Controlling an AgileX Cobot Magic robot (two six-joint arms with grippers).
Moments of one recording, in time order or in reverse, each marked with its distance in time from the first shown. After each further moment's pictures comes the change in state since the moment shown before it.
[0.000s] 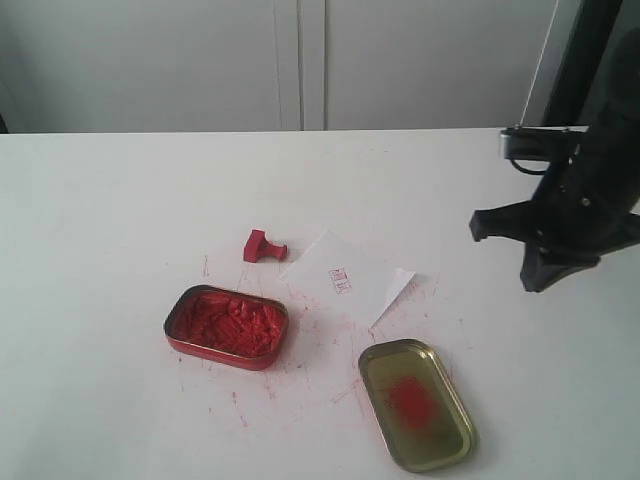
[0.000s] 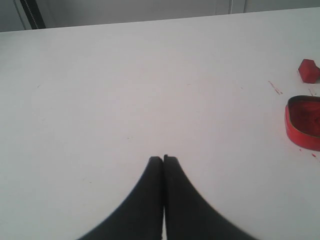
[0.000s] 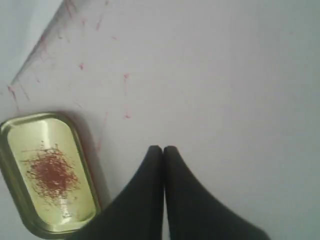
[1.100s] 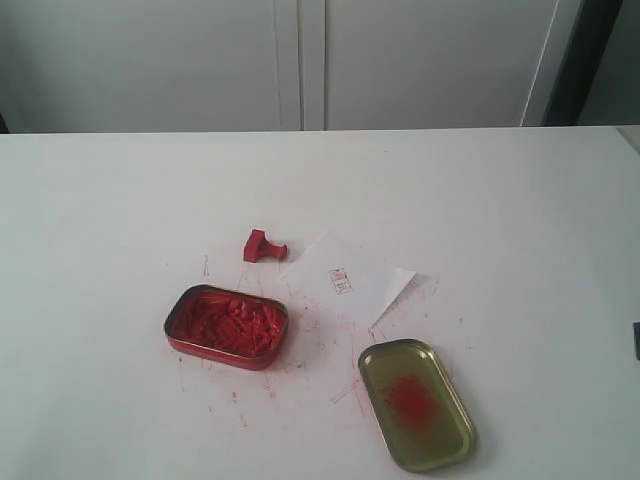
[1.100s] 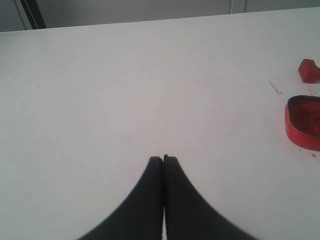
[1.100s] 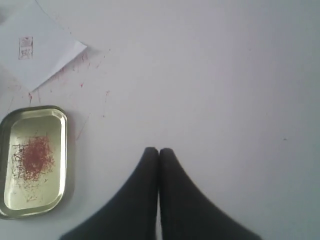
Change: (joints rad) left arm 0.000 0.000 0.000 0.000 0.000 0.000; right arm -0.017 -1.001 0.642 -0.127 -0.328 -0.004
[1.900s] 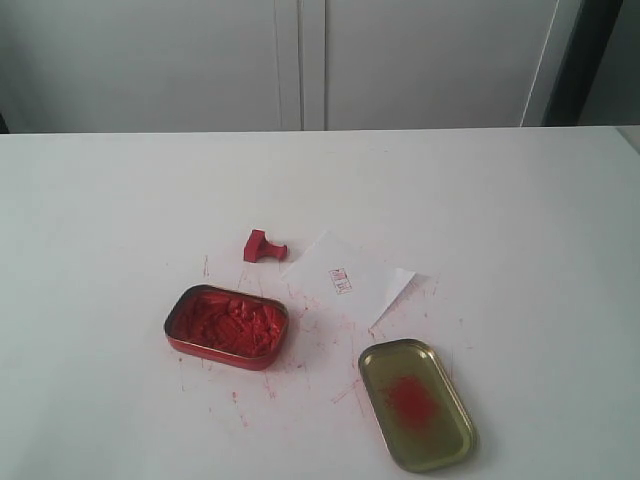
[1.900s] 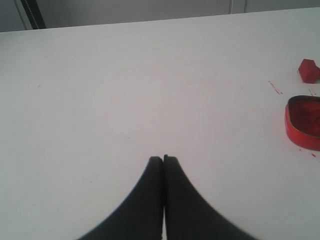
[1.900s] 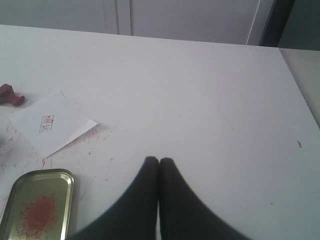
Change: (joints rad) left arm 0.000 0.000 0.000 0.000 0.000 0.000; right arm 0.000 -0.365 0.118 -0.008 -0.084 -0.002
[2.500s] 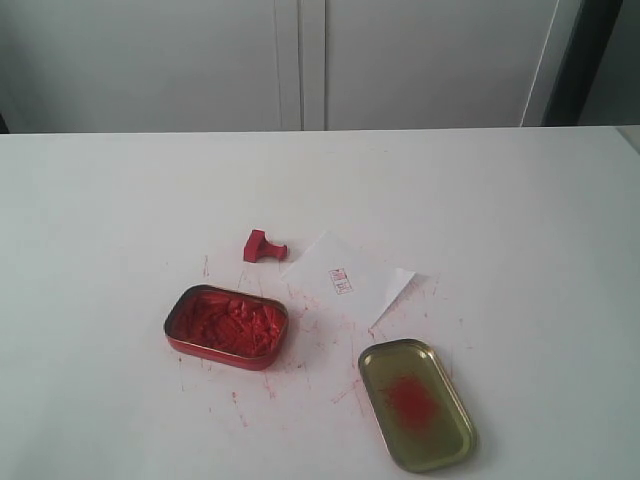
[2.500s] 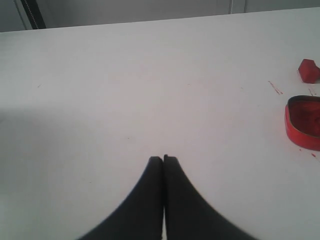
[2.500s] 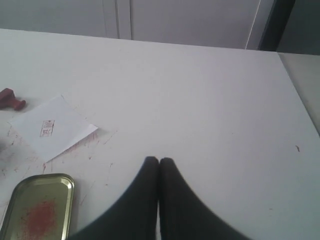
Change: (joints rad) left arm 0.000 0.000 0.000 0.000 0.000 0.000; right arm 0.000 -0.023 0.000 0.000 -0.002 0.000
